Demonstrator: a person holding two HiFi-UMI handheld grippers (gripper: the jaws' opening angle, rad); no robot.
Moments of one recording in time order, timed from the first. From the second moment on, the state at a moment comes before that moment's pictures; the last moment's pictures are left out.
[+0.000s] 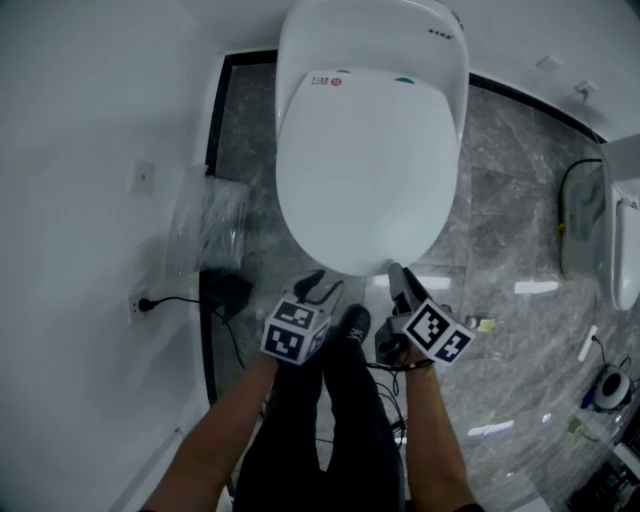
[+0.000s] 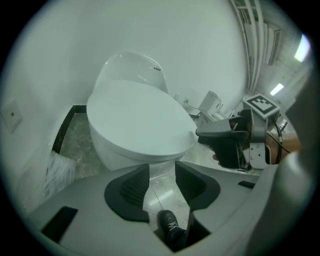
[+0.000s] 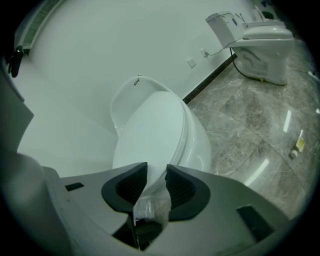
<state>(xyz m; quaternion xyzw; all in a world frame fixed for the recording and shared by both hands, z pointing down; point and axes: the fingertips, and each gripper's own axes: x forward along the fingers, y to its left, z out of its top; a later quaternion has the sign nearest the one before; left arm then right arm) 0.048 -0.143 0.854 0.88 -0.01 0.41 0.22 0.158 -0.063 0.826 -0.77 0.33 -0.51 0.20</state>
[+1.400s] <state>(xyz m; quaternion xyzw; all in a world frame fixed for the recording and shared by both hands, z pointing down) 0.103 -0.180 0.705 0.93 -0.09 0.32 0.16 0.168 -0.077 0.703 -0.76 0.47 -0.45 0.08</state>
